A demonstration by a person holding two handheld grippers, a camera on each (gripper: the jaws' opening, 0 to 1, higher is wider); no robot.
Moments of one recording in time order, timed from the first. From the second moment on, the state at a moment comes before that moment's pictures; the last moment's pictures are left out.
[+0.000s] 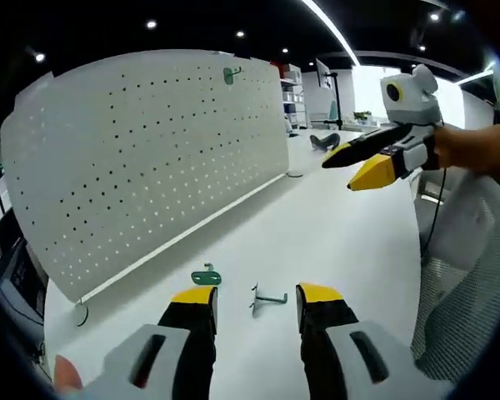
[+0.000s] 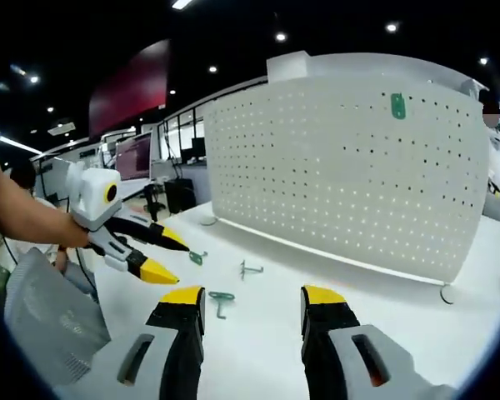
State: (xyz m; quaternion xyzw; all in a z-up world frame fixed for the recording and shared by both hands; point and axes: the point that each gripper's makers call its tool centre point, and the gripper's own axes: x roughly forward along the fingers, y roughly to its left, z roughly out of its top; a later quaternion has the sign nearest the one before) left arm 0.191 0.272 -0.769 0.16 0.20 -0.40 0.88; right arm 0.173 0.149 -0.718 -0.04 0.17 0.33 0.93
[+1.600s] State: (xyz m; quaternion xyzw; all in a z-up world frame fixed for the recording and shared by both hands) left arm 0.214 0.257 -0.836 0.22 0.27 -0.44 0.83; right arm 0.179 0.139 -0.723 -0.03 0.17 0.32 0.93
